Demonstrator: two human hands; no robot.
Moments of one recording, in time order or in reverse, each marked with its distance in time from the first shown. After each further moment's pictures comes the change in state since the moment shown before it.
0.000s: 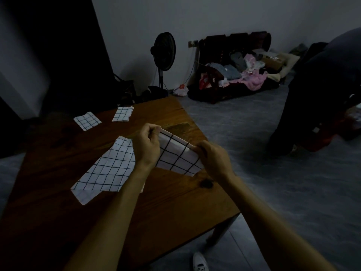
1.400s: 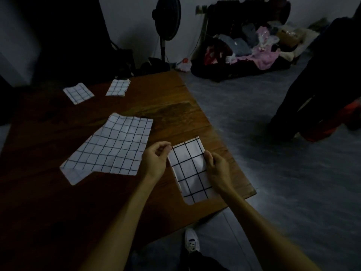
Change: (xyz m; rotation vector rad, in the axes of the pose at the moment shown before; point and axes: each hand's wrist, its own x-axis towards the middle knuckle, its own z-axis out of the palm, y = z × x) left_hand -0.063 -0.075 0.056 -0.112 -0.192 -0.414; right_hand -0.054 0.049 0.058 0.477 -0.116 0.677
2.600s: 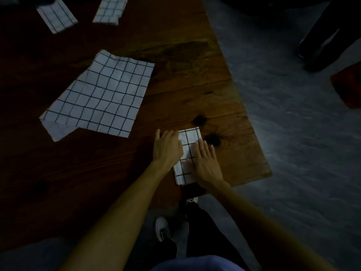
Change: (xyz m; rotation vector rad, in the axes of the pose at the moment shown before) left_hand 0.009 -0.113 0.087 1.057 -0.387 0.045; right_hand 0.012 0.130 0.057 -0.907 -0.591 -0.197
